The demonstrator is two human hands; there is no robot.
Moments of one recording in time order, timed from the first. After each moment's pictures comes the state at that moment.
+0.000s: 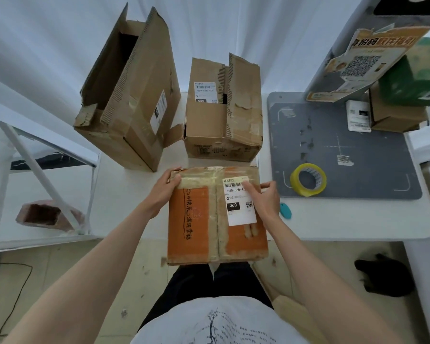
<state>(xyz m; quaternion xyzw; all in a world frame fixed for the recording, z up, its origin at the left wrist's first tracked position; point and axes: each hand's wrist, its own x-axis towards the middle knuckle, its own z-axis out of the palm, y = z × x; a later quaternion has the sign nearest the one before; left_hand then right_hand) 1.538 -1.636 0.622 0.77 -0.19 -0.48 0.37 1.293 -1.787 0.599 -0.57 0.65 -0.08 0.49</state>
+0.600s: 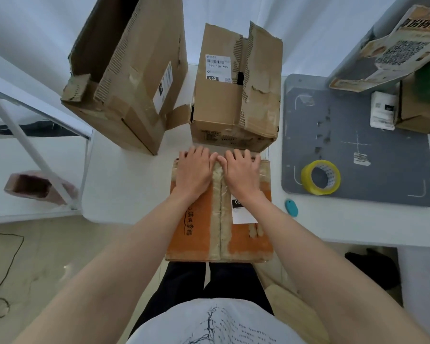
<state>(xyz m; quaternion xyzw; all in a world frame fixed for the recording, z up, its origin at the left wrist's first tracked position) 1.503 -1.704 0.584 0.87 -0.48 -0.10 0.09 1.385 -1.792 0.581 -0.92 0.37 0.03 0.09</state>
